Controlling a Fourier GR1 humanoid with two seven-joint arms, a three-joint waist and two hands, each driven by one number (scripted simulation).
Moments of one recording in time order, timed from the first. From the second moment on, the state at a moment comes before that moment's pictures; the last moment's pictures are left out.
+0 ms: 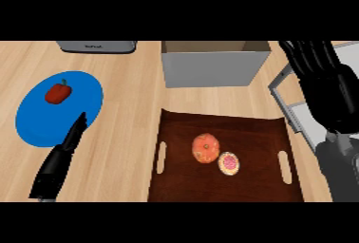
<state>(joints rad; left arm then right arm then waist) 0.05 0.49 -0.31 -1.52 0.12 0.26 -0.15 -0.40 -0.31 0.02 -1.70 -0.40 0.04 0.05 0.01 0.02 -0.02</state>
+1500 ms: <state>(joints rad) -0.19 0.33 -0.31 -1.42 0.14 0.25 -0.03 0.47 -0.11 0.25 -1.88 0.27 -0.89 0.03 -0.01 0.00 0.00</state>
